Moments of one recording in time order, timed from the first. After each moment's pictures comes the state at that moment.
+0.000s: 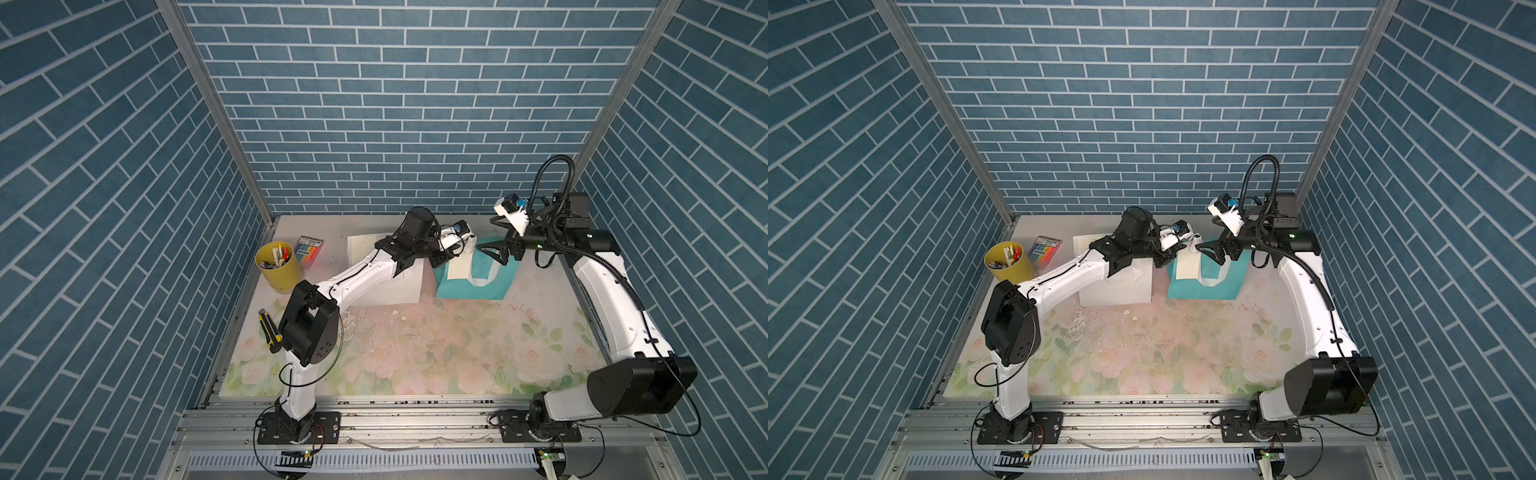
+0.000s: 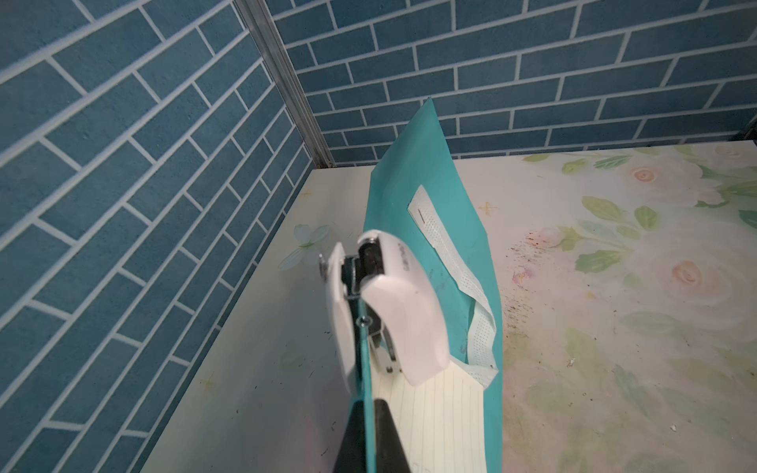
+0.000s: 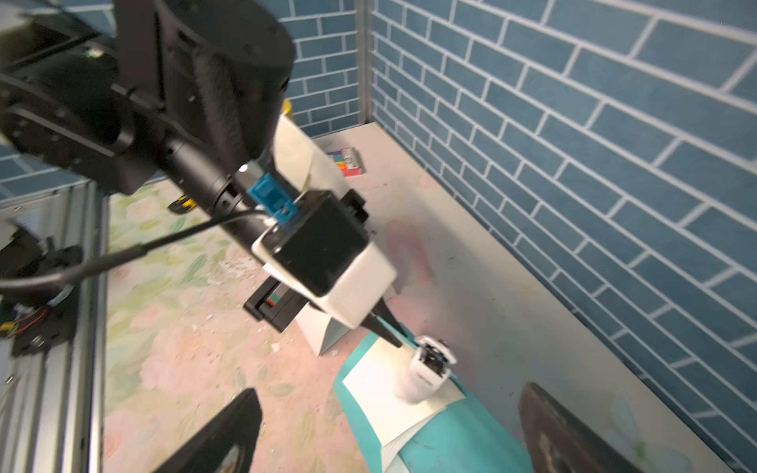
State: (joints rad) left arm -0.70 1.98 1.72 -0.21 0.38 0.52; right arm 0.10 1.49 1.60 -0.89 -0.90 -0.74
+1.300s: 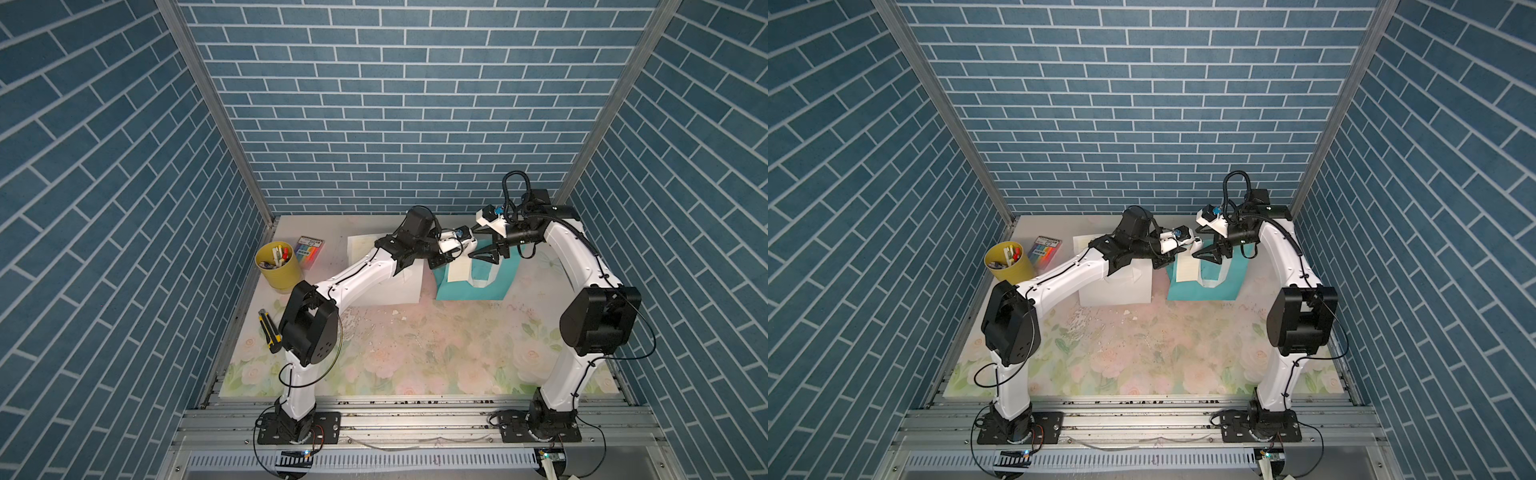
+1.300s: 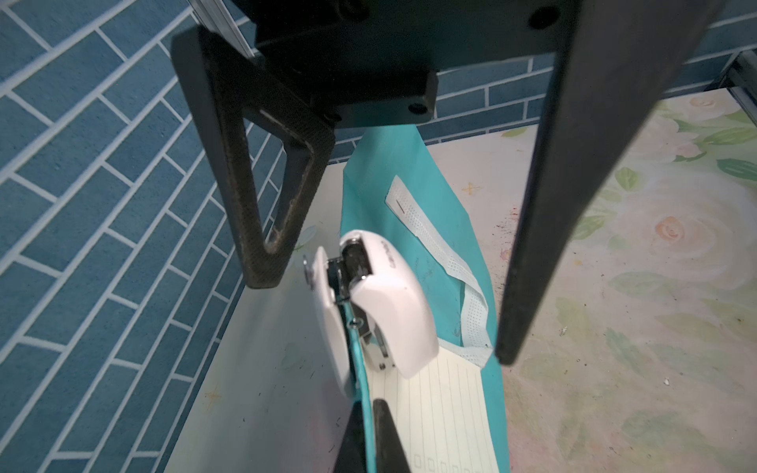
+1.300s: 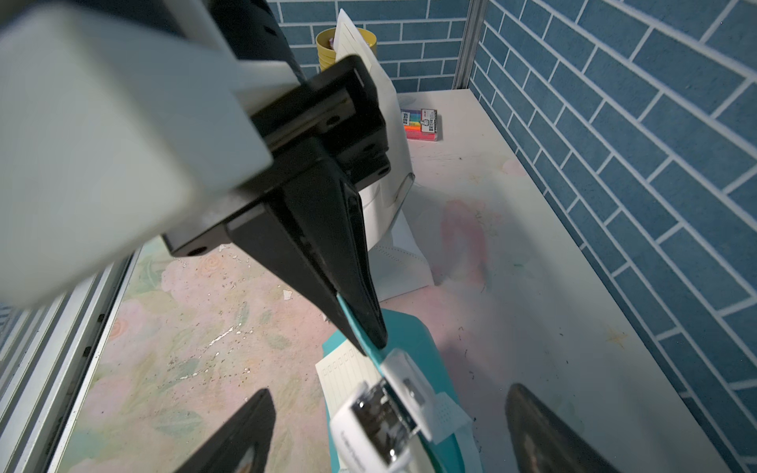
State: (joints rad) left arm -0.70 1.98 1.74 -0.28 0.42 0.63; right arm 0.11 1.88 1.84 -1.15 -1.01 -1.22
